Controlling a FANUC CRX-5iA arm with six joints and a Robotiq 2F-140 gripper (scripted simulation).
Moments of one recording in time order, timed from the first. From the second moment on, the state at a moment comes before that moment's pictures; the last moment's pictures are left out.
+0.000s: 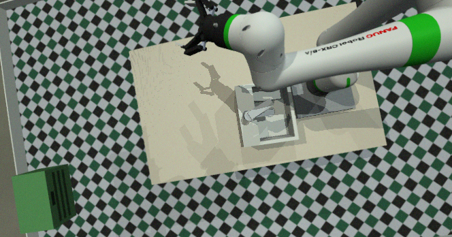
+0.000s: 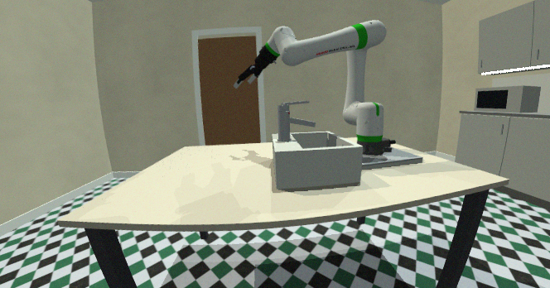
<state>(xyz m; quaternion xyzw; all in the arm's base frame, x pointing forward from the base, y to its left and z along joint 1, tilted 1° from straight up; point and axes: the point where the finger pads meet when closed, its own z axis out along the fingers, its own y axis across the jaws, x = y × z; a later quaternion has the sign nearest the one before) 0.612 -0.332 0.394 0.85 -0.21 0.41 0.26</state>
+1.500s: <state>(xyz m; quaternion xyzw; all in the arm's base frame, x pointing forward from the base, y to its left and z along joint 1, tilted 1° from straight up) 0.368 0.039 0.358 0.99 0.16 0.00 0.01</state>
